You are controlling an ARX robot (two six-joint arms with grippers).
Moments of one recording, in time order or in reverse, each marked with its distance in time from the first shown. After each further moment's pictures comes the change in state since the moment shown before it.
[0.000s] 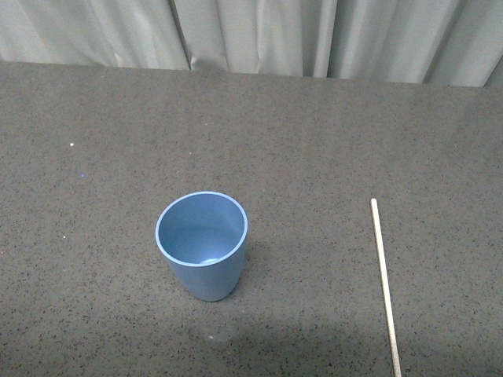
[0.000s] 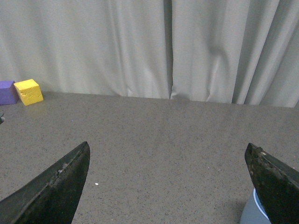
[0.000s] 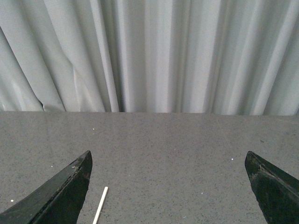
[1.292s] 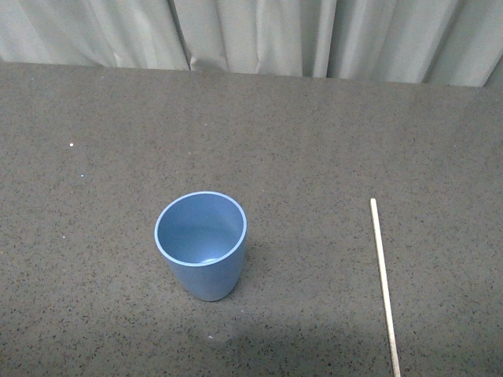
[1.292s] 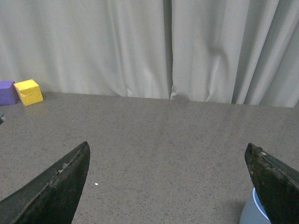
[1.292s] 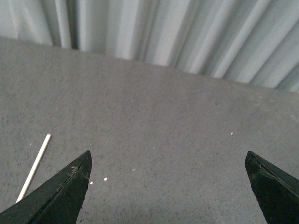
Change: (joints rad) left arm 0.000 0.000 0.000 0.000 -0.001 0.000; right arm 0.101 0.494 0.097 0.096 0.228 -0.192
